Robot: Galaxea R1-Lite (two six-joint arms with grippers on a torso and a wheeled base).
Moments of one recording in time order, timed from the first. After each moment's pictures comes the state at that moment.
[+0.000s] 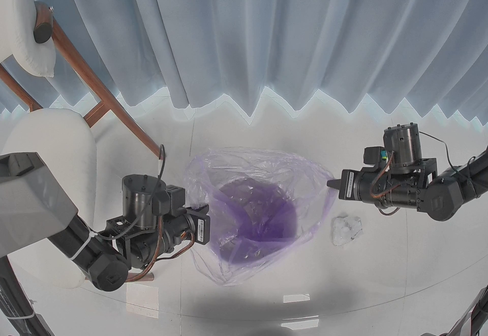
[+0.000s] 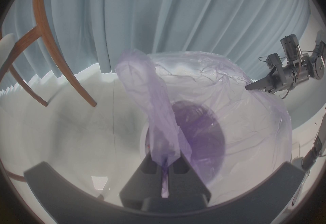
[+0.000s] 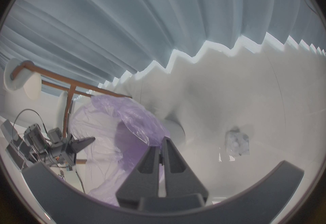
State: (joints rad) left arm -0.55 1.98 -0.58 -1.01 0.09 -0.12; right arm 0.42 1.84 -0.87 -0.41 0.13 0.38
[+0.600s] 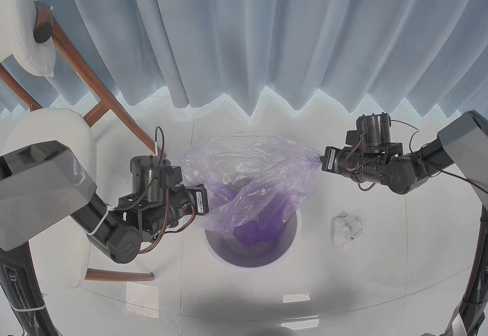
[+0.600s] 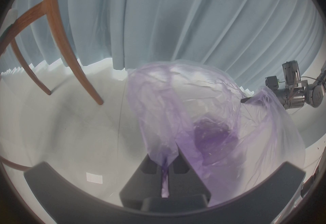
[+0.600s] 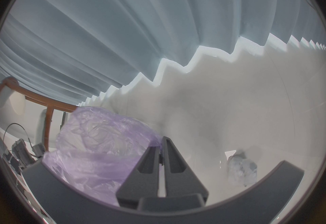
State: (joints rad) left arm -0.46 2.11 -0.79 -0.96 0.09 -0.23; right arm 0.33 2.16 -1.25 -0.42 0.13 0.39
